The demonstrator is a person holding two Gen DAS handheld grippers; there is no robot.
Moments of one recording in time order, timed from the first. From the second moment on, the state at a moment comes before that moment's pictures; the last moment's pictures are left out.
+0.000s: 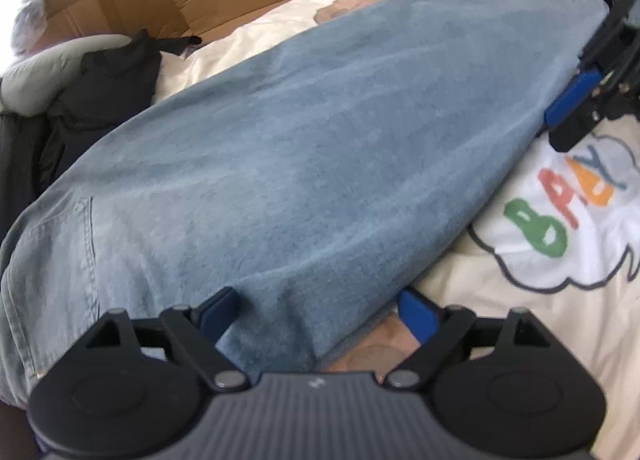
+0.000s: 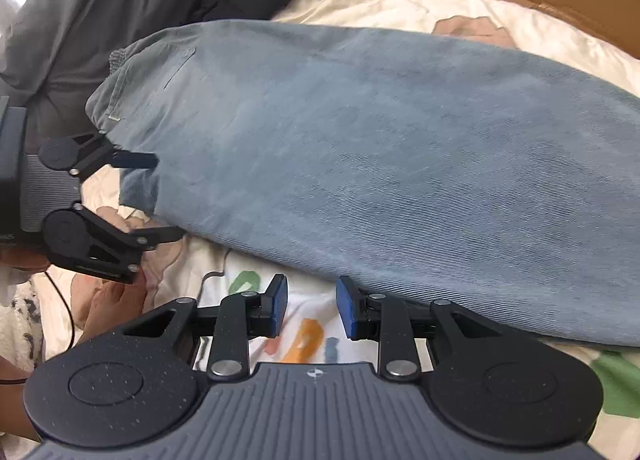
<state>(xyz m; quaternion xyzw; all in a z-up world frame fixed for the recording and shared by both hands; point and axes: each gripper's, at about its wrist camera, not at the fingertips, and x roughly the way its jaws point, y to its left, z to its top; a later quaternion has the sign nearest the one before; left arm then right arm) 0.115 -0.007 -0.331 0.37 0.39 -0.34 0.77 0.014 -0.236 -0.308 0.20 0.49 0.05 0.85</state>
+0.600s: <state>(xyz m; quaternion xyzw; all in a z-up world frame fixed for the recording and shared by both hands) 0.139 0.004 -0.300 0.28 0.39 -0.30 0.82 0.048 -0.218 -0.315 0.18 0.47 0.03 0.86</state>
